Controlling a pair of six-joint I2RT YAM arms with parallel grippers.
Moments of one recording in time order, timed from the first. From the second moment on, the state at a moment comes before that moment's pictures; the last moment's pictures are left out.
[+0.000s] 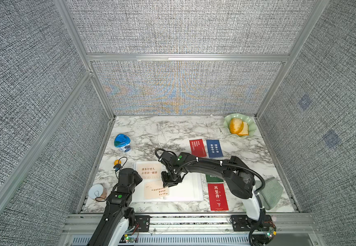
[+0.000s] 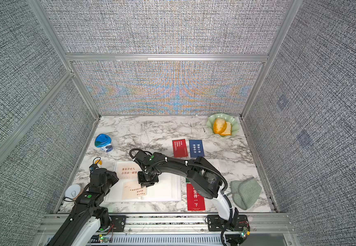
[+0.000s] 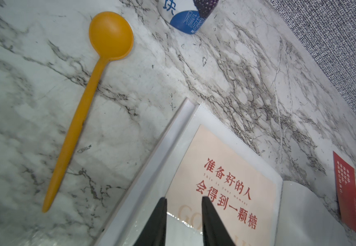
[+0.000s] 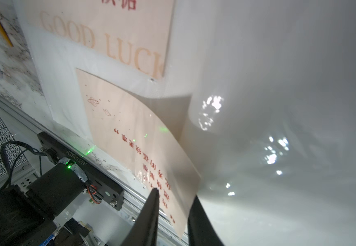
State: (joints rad) left arm -0.16 0.59 0.21 -0.35 -0.15 -0.77; right arm 1.07 2.12 1.65 -0.79 -0.37 0.84
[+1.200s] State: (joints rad) left arm -0.16 0.74 0.34 -0.33 -0.08 -0.73; right arm 1.02 1.99 1.52 -0.63 -0.48 0.78
